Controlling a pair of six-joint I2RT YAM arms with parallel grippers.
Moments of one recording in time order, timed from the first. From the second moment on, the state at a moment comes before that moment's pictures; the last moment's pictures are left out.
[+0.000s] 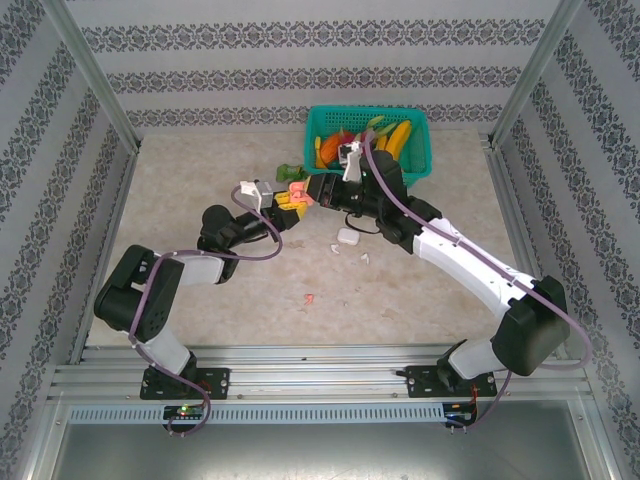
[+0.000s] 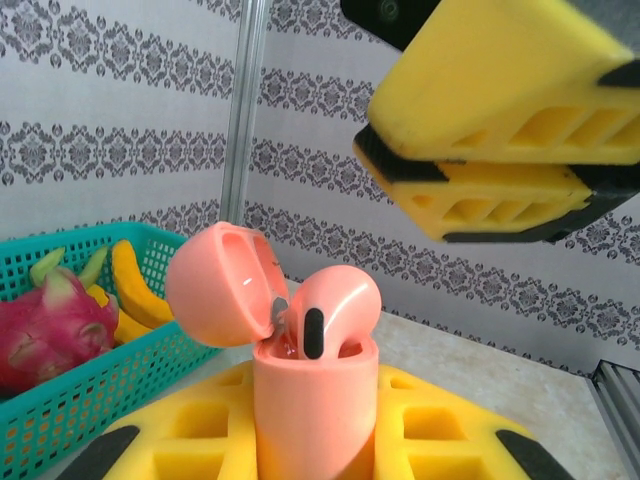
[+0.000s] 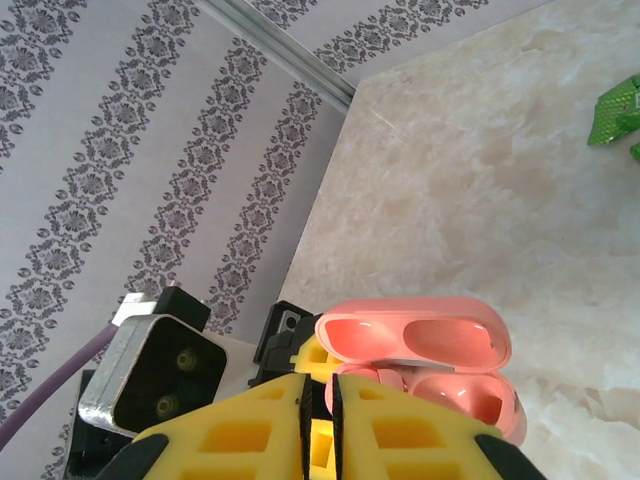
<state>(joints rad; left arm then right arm) -0.33 1.65 0.65 1.24 0.74 -0.30 0.62 1.44 1.23 -0.11 -0.34 0.83</state>
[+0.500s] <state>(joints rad) -0.33 1.61 0.65 1.23 0.76 -0.25 0.64 1.48 1.23 -0.11 -0.33 0.83</state>
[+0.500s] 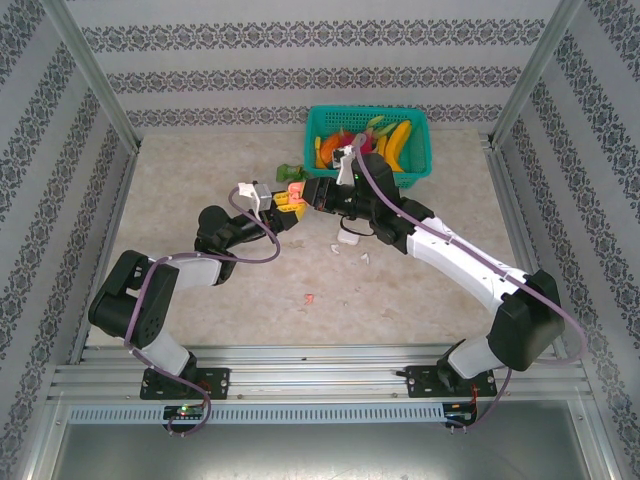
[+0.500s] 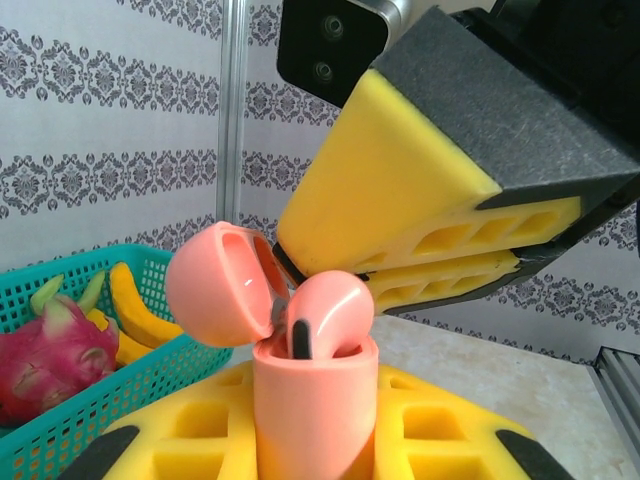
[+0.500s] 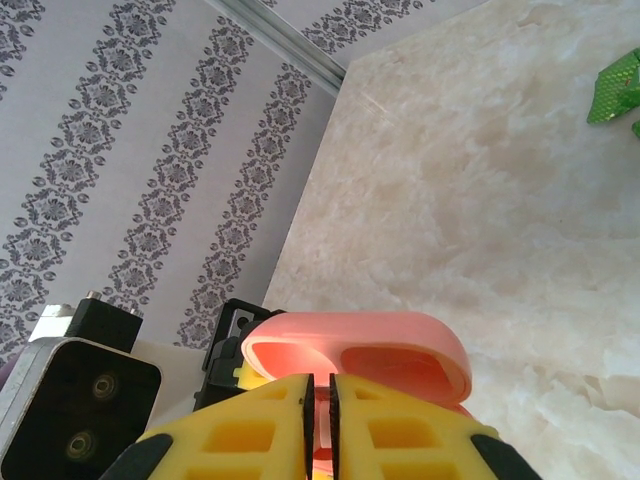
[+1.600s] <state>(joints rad) -0.33 1.57 0.58 1.20 0.66 -0.14 0.65 1.33 1.18 -0.17 -0.28 0.83</state>
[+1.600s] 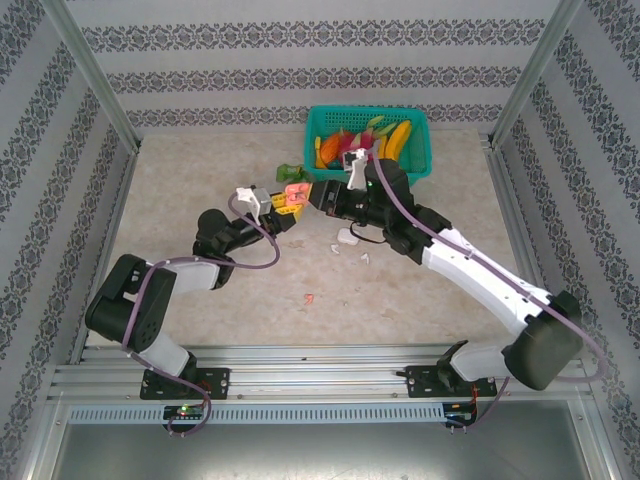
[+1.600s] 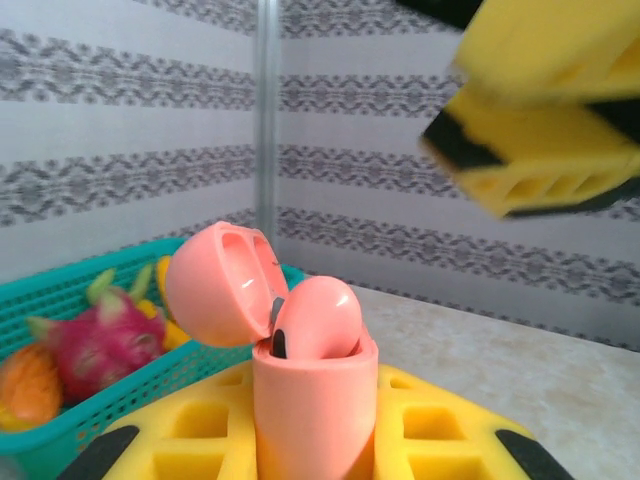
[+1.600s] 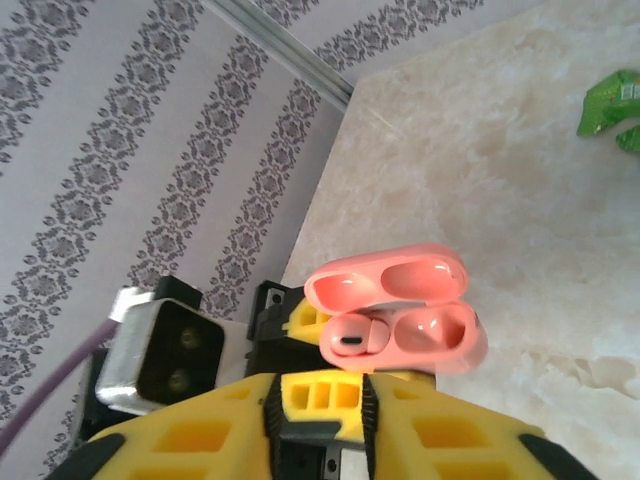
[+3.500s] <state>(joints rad) -0.18 1.43 0.51 1.25 0.27 -0.16 1.09 2.05 1.43 -0.92 0.27 1.32</state>
